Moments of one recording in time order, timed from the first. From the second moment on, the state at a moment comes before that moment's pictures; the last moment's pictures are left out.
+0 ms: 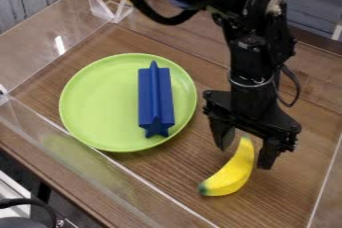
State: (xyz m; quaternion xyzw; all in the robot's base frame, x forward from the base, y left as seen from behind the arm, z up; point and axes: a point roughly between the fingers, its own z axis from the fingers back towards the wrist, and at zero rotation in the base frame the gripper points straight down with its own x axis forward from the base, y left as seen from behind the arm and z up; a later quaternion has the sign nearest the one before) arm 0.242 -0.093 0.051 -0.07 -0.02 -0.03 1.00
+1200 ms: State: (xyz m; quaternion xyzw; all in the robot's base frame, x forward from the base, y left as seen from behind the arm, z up) arm 0.230 -0.054 0.077 -0.07 -0.01 -0.01 1.00
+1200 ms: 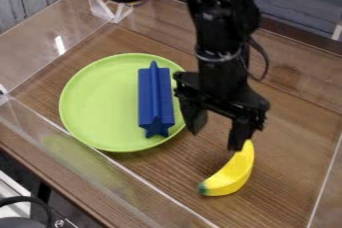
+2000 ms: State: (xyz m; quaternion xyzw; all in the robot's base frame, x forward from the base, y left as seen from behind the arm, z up) arm 0.243 -0.085 0.059 -0.08 -0.02 -0.02 1.00
